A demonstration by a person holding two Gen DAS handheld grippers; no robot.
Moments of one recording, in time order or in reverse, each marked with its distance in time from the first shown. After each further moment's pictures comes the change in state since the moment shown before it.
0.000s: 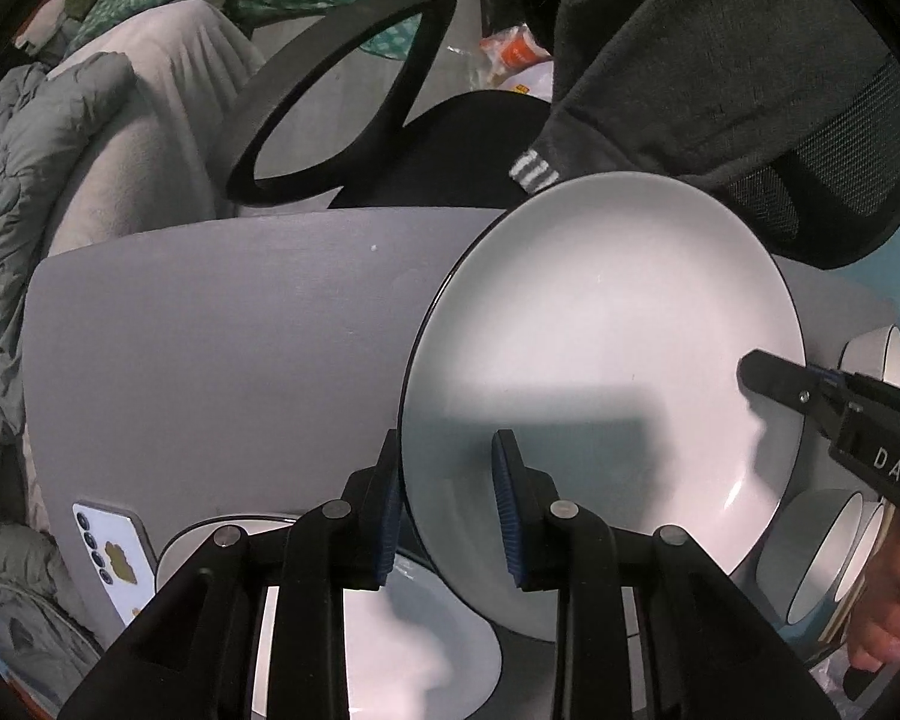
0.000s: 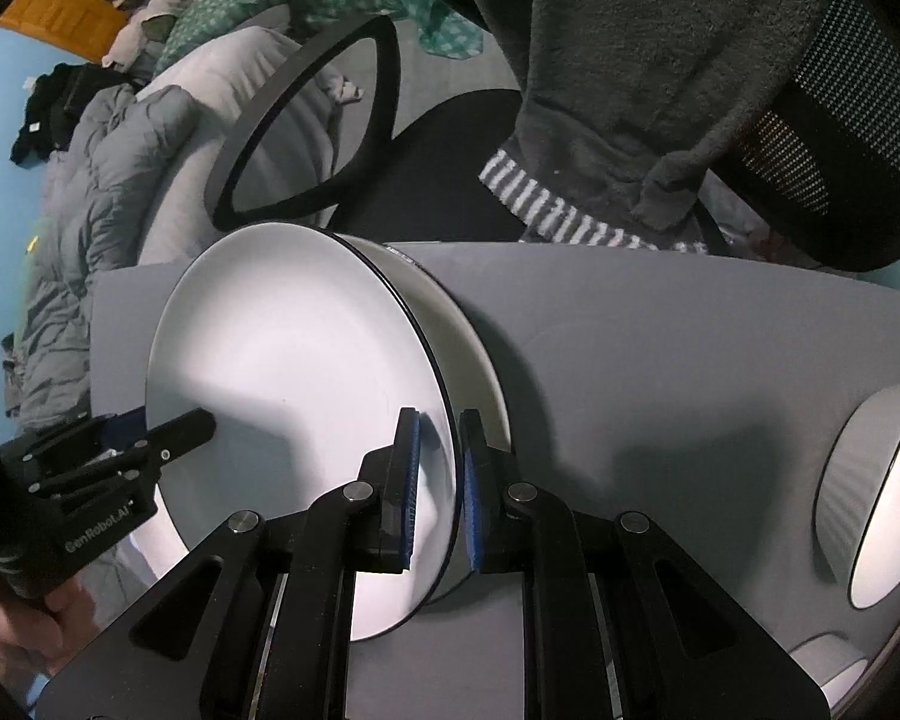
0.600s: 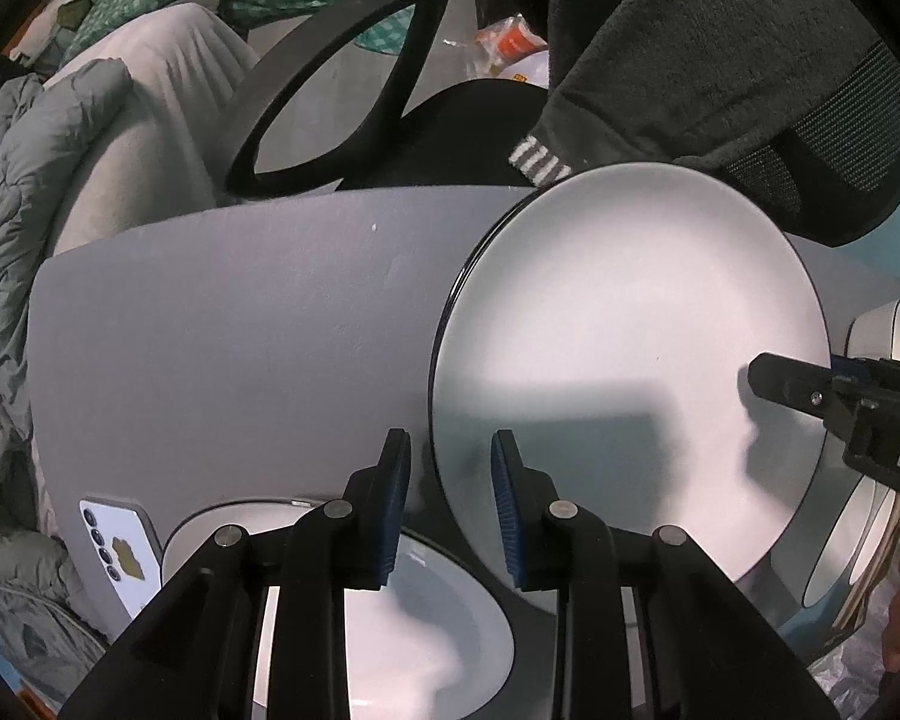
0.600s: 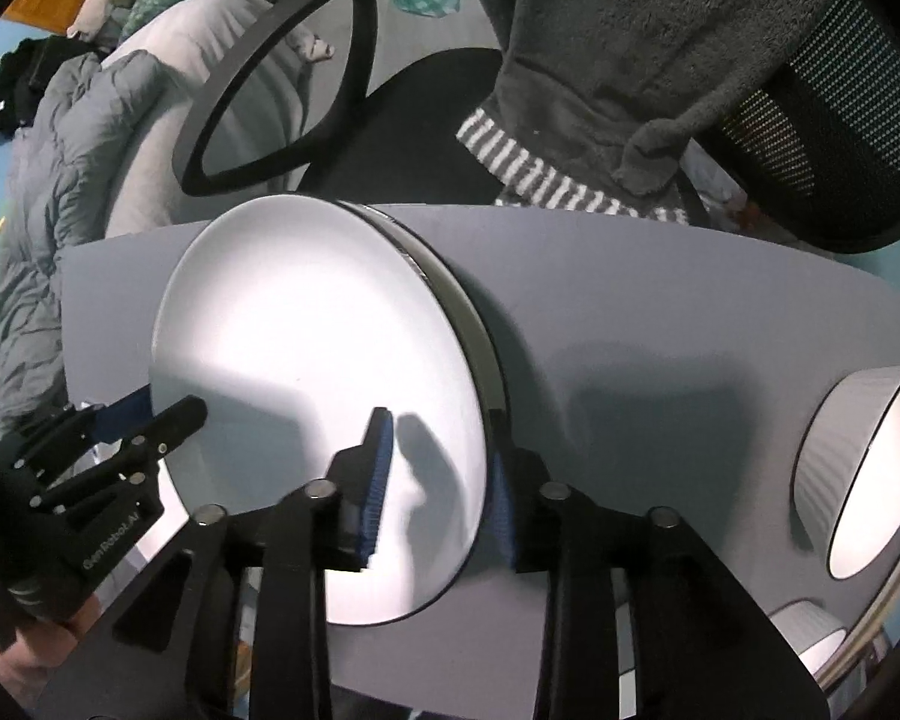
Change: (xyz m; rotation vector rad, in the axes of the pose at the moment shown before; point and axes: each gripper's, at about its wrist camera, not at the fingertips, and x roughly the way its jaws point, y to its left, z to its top) left arm -0.002 -0.001 -0.007 0.022 0.011 0.013; right arm 0.000 0.010 0.003 0.009 0.122 -0.081
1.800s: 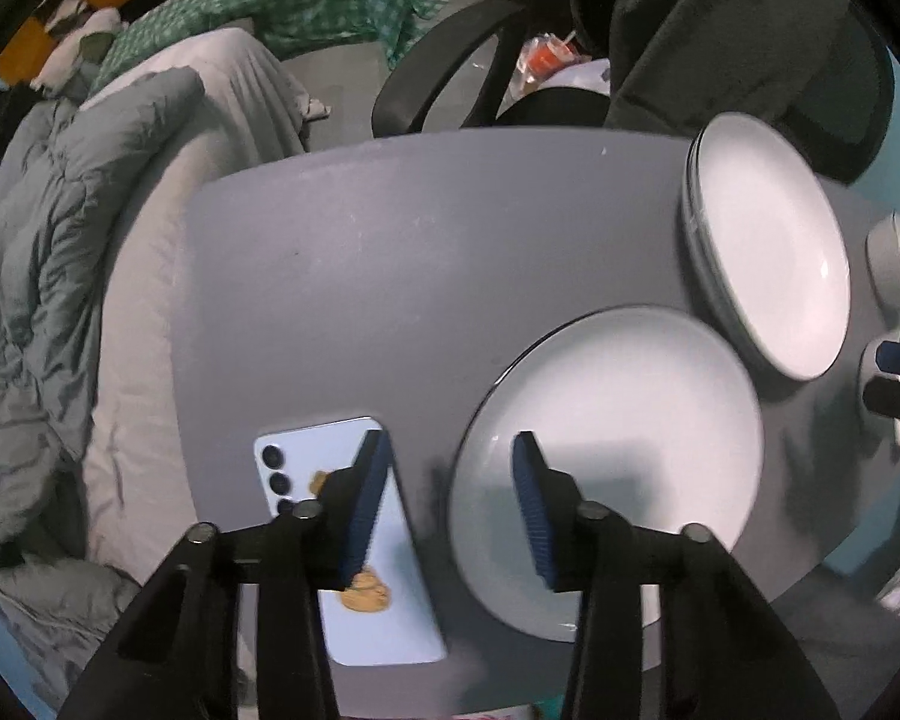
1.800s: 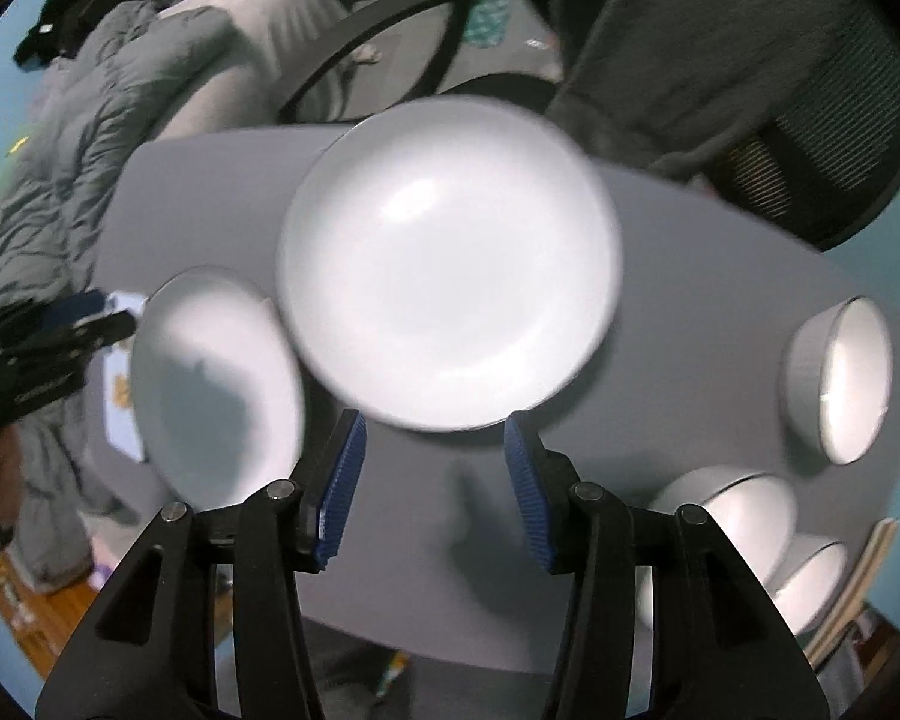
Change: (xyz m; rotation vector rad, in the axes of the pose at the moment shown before) left arm -0.032 0.128 -0.074 0.110 -0.087 0.065; right arm -0.021 0.079 -0.090 -0.160 -0.067 -0.053
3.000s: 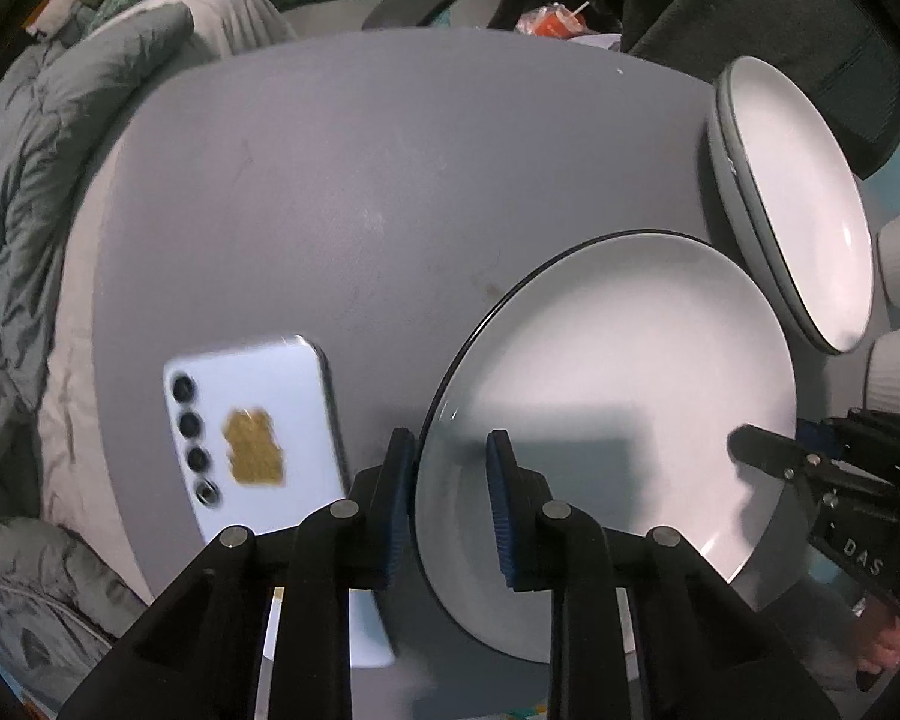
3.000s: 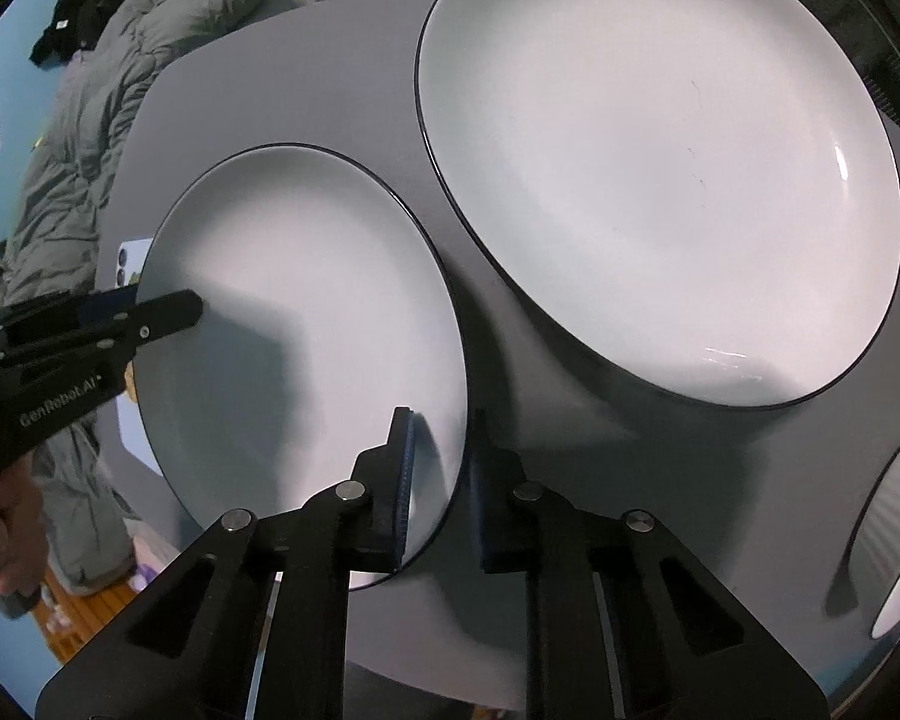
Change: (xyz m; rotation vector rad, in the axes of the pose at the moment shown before) left arm 0.041 -0.009 -0.032 -0.096 0.067 -0.080; right arm 0.086 0.043 -0.012 0.030 0.035 0.110
